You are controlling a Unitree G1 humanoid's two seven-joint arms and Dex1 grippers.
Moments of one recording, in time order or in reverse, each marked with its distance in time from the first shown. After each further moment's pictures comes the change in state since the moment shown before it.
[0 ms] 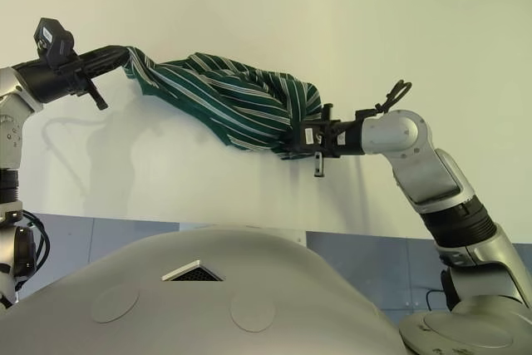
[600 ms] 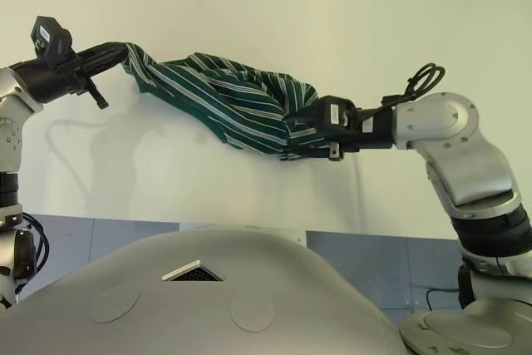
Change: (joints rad) left arm 0.029 -0.001 0.008 -0.056 -0.013 -0.004 0.042; right arm 0.058 -0.045 -0.165 -0.210 0.271 0.234 0.017
